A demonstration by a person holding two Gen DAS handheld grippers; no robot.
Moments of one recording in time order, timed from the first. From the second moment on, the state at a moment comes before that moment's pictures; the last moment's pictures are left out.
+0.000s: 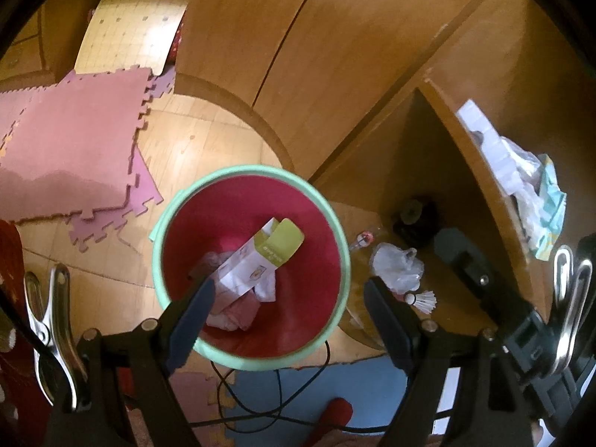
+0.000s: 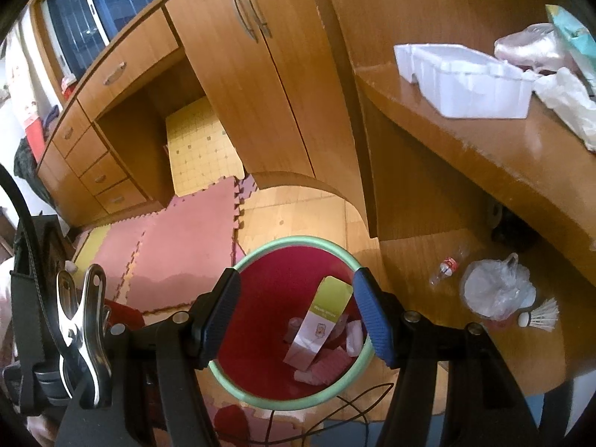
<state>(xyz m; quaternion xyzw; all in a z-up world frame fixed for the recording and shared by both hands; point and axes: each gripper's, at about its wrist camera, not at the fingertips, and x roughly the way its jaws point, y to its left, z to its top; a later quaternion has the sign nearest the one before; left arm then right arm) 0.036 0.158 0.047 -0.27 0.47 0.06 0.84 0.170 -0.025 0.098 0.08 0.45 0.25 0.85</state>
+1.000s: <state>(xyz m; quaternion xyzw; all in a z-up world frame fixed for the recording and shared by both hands) 0.093 0.073 0.110 -0.21 0.43 -0.04 0.87 0.170 -0.136 0.186 0.09 0.36 0.16 0.91</state>
